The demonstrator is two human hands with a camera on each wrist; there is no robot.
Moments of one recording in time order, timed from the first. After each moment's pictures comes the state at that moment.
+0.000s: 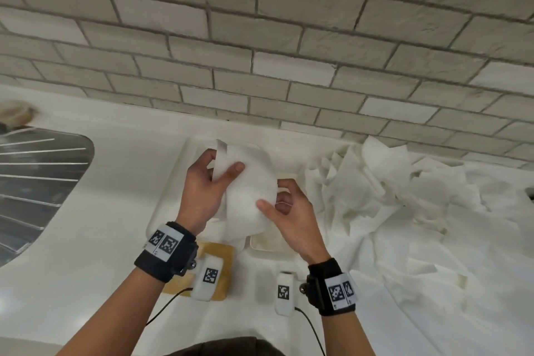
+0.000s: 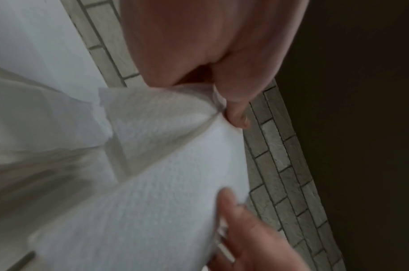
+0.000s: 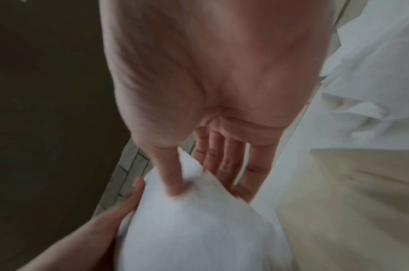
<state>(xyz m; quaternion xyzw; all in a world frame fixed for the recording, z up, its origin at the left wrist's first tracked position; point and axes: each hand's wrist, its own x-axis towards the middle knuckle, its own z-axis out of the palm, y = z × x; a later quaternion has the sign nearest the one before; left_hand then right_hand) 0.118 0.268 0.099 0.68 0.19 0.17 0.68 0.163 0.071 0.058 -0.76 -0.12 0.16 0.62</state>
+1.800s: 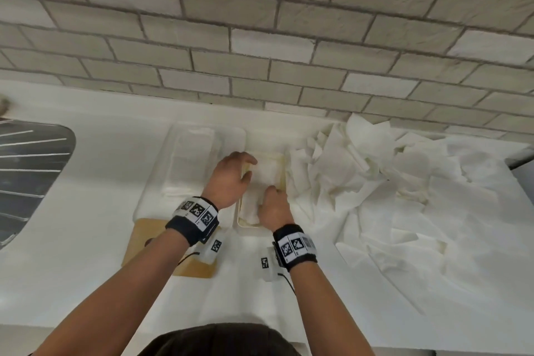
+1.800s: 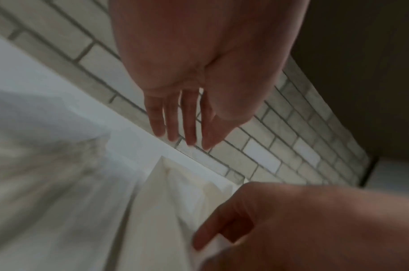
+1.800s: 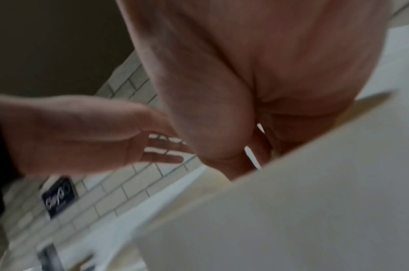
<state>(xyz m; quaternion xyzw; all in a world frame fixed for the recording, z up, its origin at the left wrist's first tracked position) 0.172 0.233 0.008 0.93 0.03 0.05 0.36 0.175 0.078 -0.016 -0.93 -0.07 0.23 0.27</state>
